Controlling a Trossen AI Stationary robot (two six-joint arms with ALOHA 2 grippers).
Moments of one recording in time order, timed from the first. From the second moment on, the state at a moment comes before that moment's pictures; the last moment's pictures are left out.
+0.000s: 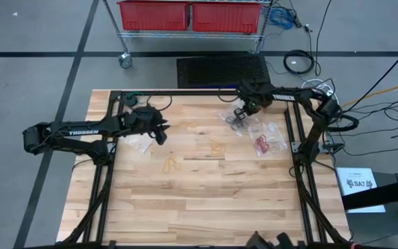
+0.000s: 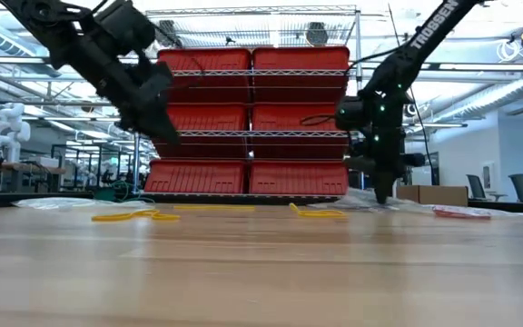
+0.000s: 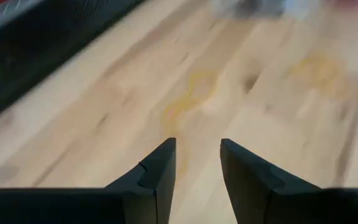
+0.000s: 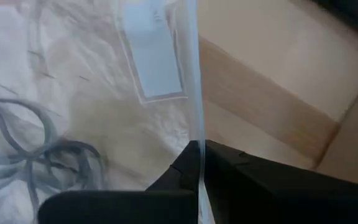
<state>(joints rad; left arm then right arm) 0.38 1.05 0.52 -0.15 -0.12 -0.16 -0.75 1.76 1.05 -0.65 0.16 0.31</state>
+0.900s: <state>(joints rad) 0.19 1.13 0.52 -0.56 -0.20 -0.50 -0.64 1.44 1.11 -0.60 0.20 0.01</state>
